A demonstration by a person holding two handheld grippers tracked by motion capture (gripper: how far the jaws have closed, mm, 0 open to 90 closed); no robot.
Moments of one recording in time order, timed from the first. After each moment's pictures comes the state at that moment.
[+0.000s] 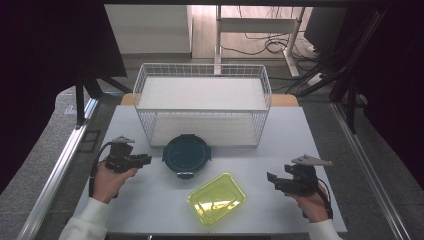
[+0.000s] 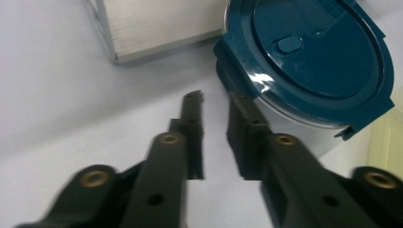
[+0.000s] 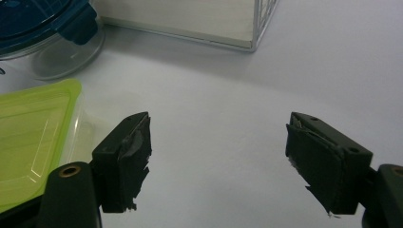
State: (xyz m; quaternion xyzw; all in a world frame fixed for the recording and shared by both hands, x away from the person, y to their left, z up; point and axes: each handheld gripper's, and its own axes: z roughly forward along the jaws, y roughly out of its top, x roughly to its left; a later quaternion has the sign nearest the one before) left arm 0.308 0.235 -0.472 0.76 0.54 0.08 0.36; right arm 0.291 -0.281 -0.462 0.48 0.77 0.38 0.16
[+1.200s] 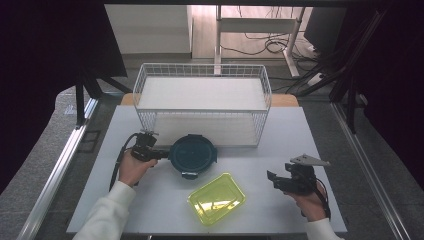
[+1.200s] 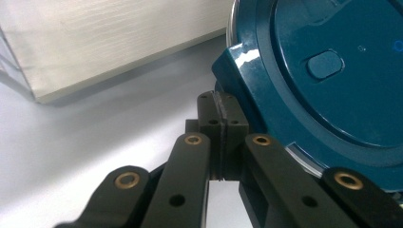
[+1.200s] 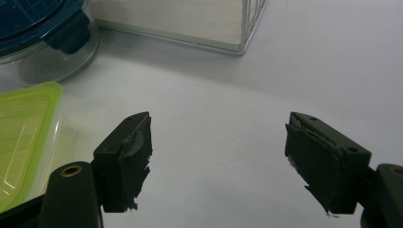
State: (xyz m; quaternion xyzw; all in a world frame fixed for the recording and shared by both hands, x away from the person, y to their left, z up) left arm 0.361 0.192 -0.496 0.78 0.53 0.03 0.34; right arm 0.294 -0.278 -0.466 0.48 0.77 0.38 0.19
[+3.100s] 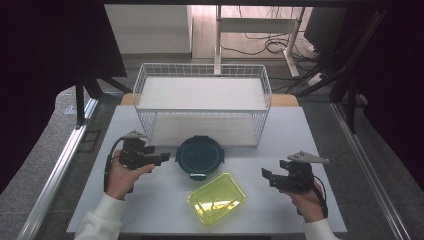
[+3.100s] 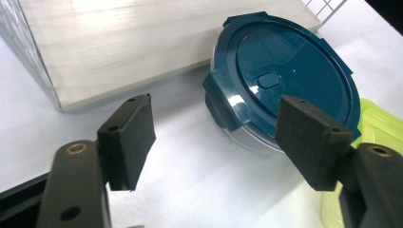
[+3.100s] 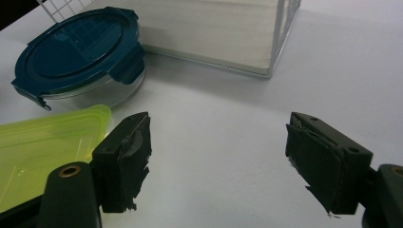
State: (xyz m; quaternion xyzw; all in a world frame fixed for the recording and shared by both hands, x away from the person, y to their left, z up) left arm 0.312 0.202 -0.458 0.74 0.52 0.08 0.41; right arm 0.289 -0.262 -0.446 0.46 0.77 0.41 0.17
